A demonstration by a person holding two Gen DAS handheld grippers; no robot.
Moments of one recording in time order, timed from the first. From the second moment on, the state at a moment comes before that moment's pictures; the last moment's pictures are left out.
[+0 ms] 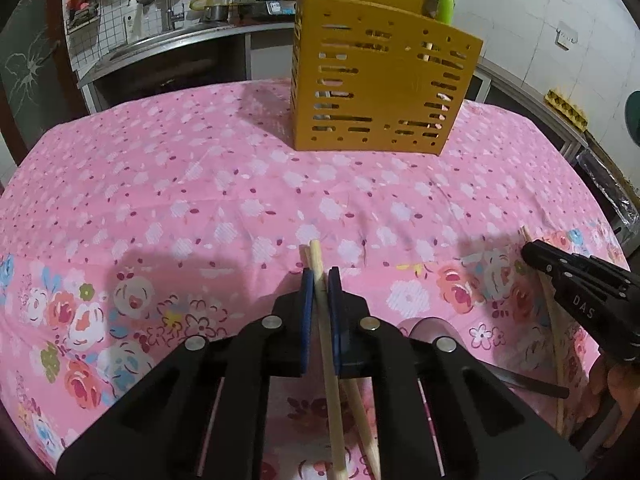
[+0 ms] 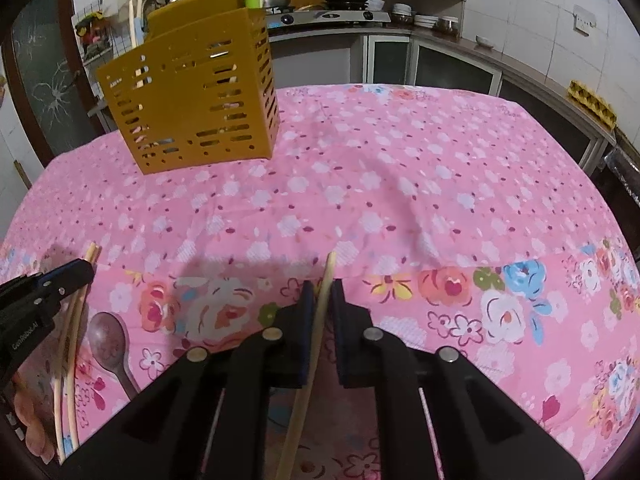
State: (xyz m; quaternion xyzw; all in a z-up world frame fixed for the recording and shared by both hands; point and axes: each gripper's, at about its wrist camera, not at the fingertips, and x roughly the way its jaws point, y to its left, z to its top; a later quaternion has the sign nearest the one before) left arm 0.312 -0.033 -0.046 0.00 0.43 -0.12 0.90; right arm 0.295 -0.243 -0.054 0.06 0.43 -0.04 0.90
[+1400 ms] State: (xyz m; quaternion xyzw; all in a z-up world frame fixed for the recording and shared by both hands) left arm 0.270 0.006 0.067 -0.07 0.29 -0.13 0.95; right arm 0.246 -0.260 0.043 0.12 0.25 0.04 0.96
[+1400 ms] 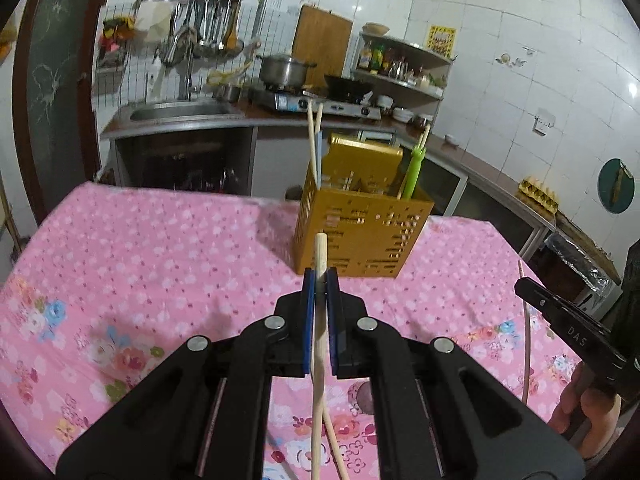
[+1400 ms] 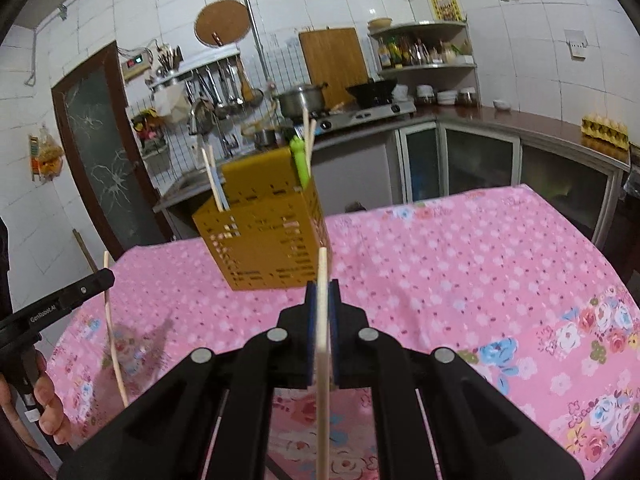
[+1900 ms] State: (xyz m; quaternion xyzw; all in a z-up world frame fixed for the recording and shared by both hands) left arm 0.259 0.012 0.107 -0.06 0.23 -0.13 0.96; right arm 0.238 -0.253 0.074 0.11 0.19 0.05 0.98
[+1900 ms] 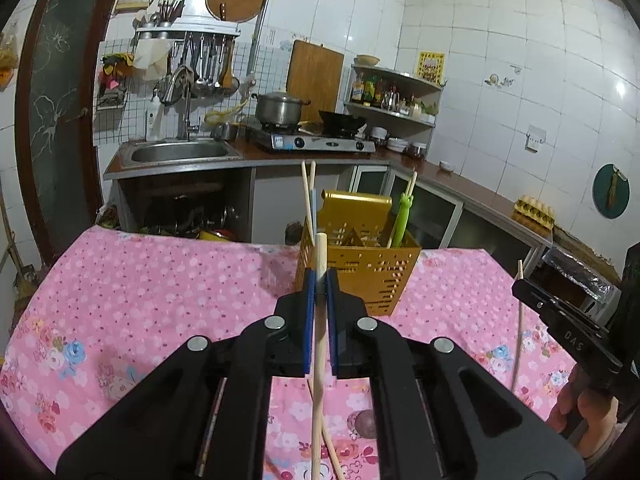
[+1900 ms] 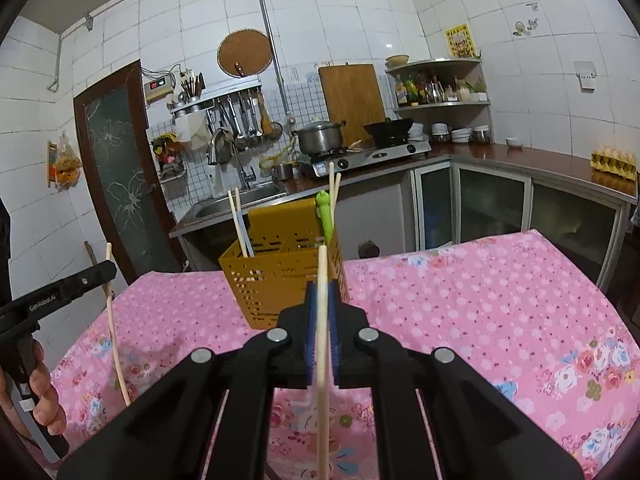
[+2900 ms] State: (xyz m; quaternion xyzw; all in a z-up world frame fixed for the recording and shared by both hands) left arm 0.397 -0.070 0.218 -0.01 0.03 -0.14 0.99; right arm 0.359 -0.236 0.206 0.07 0.03 0.05 1.00
